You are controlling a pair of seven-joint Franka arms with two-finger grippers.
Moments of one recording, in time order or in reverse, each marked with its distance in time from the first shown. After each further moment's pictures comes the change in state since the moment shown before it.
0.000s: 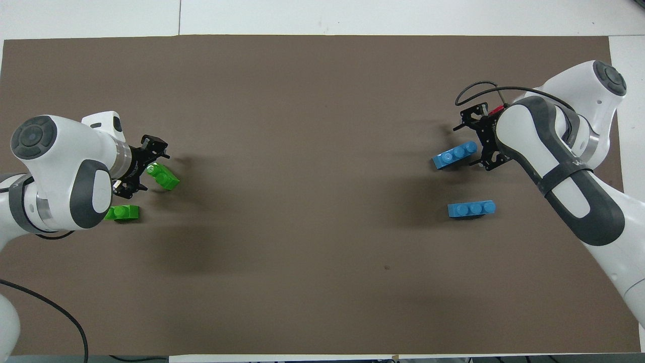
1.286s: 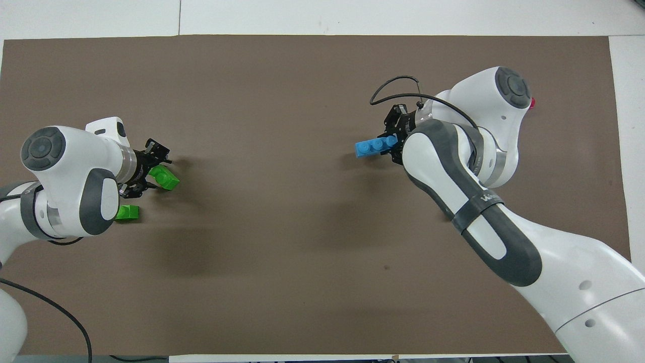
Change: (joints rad) left arm -0.002 0.002 -0.003 -0.045 0.001 0.094 -0.032; right arm 0.292 -0.043 0.026 0.009 0.089 0.136 0.424
